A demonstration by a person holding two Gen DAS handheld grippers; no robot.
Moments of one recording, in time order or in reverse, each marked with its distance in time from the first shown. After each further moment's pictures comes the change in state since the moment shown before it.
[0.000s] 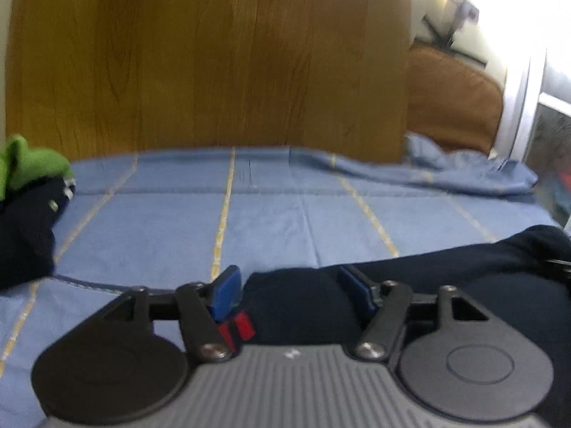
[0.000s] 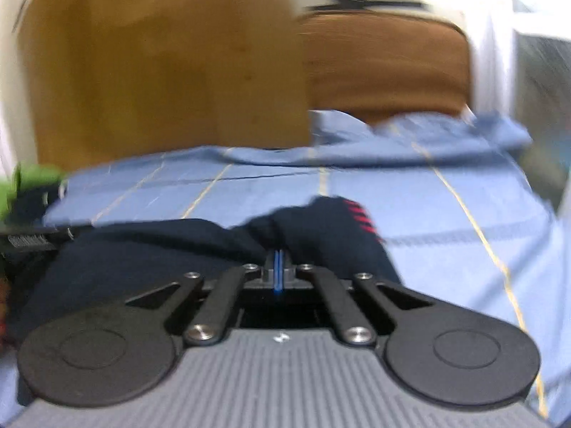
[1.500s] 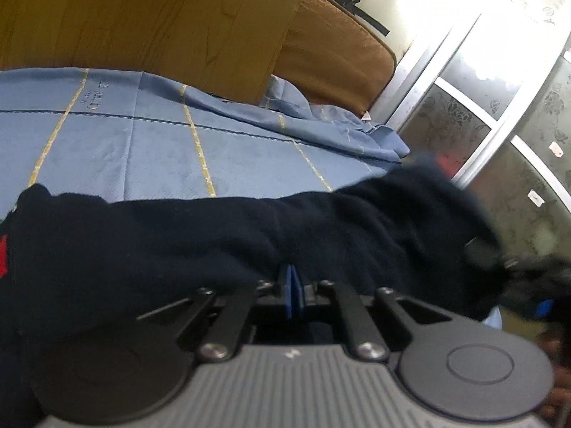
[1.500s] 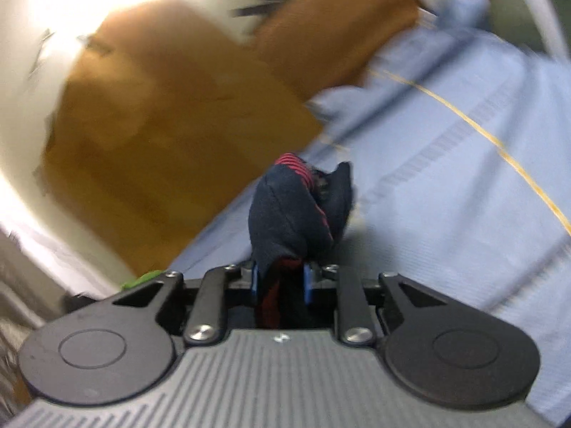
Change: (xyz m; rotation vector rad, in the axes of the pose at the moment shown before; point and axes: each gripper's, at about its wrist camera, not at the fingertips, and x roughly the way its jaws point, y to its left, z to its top) left arm 0.011 -0.040 0.003 -0.086 0.197 -0.495; right arm -0.056 -0.022 0.002 0.473 0.000 0.299
